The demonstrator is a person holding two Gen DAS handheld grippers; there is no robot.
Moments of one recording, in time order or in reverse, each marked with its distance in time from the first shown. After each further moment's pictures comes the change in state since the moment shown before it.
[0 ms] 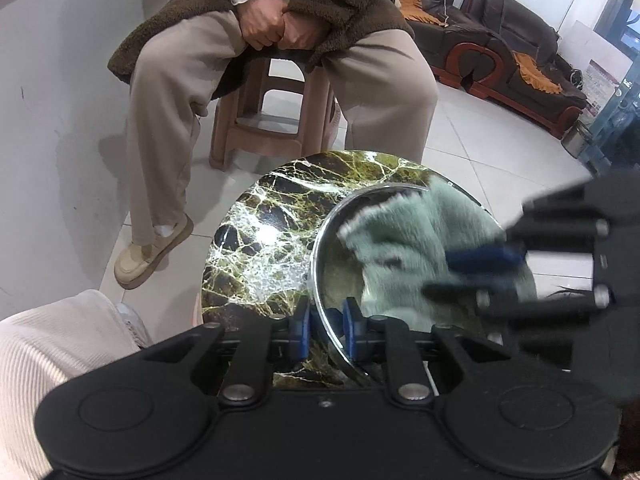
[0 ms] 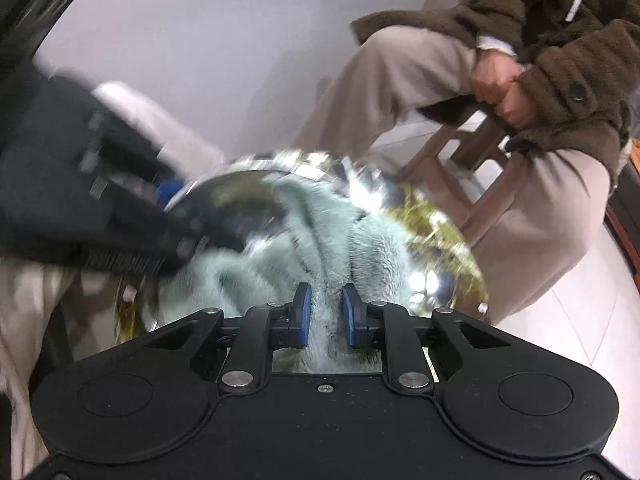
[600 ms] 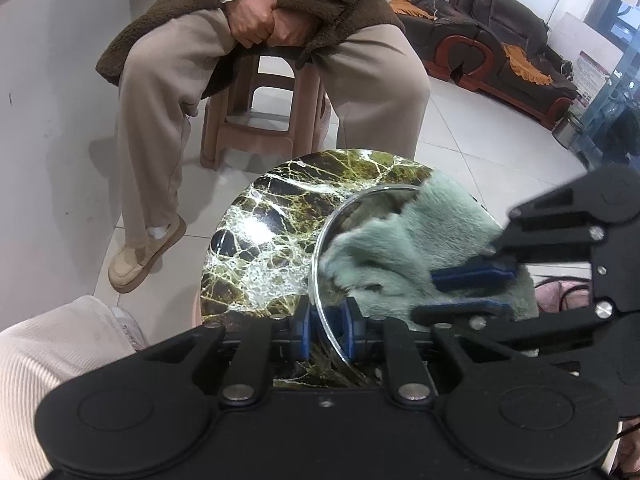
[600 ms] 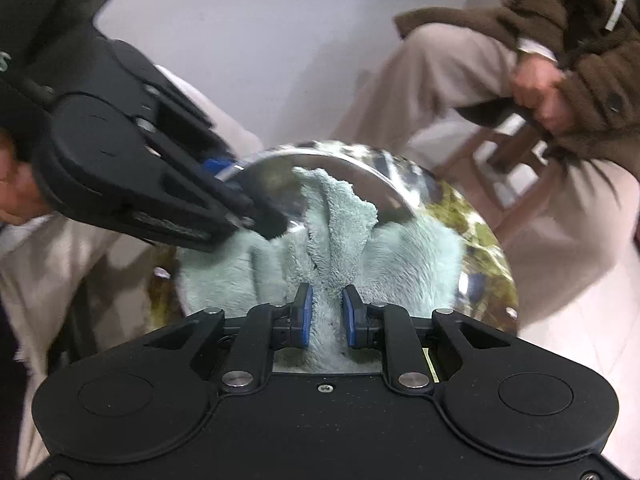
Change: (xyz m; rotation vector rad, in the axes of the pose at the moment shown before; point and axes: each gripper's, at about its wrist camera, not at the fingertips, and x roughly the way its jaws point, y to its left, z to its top) left arm 0.001 0.002 0.003 0.029 0.013 -0.015; right arm 0.006 -0.003 0.015 -0.064 -0.019 0.068
